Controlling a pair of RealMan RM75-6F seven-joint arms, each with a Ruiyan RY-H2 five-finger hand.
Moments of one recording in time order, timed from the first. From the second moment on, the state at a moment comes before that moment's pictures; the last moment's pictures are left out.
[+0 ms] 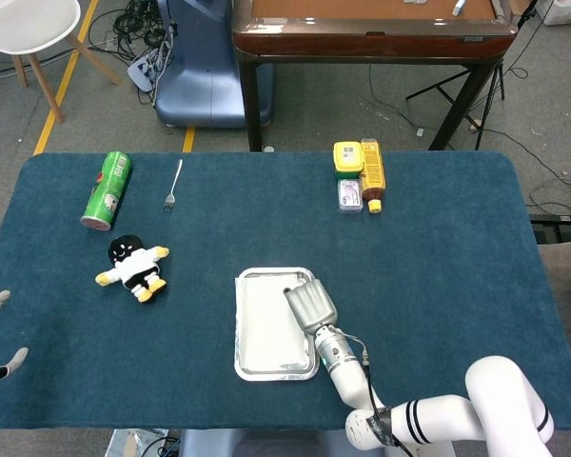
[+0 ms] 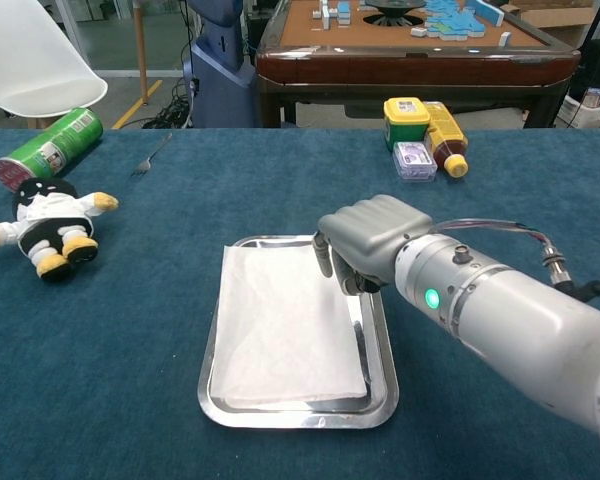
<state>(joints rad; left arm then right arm) -0.04 -1.03 -0.06 -1.69 1.40 1.50 0.07 0.90 -1.87 0.13 -1.55 -0.70 1.21 -1.04</state>
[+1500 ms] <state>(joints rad) -0.03 -1.02 -0.06 -1.69 1.40 1.50 0.07 0.91 -1.94 0.18 -1.35 -0.71 1.14 -1.05</state>
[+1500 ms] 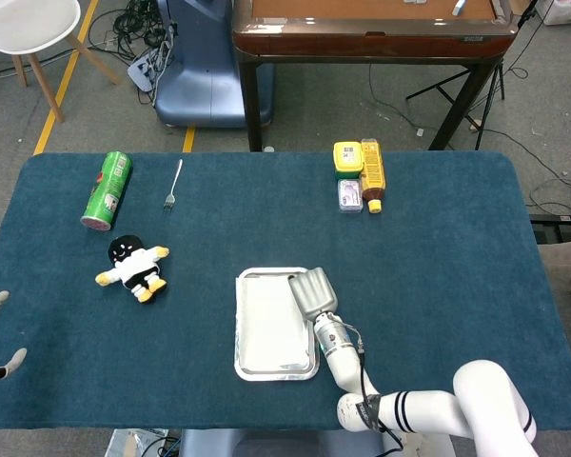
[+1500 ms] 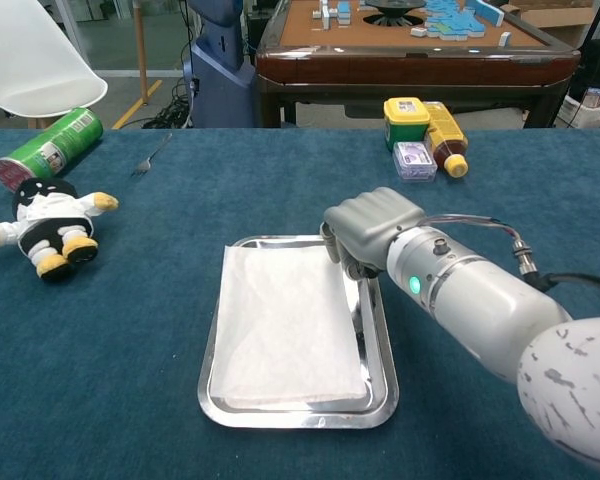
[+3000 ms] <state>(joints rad) -0.03 -1.02 -0.06 -1.69 1.40 1.50 0.08 0.92 -1.89 0.19 -1.44 -0.61 1.17 -1.12</state>
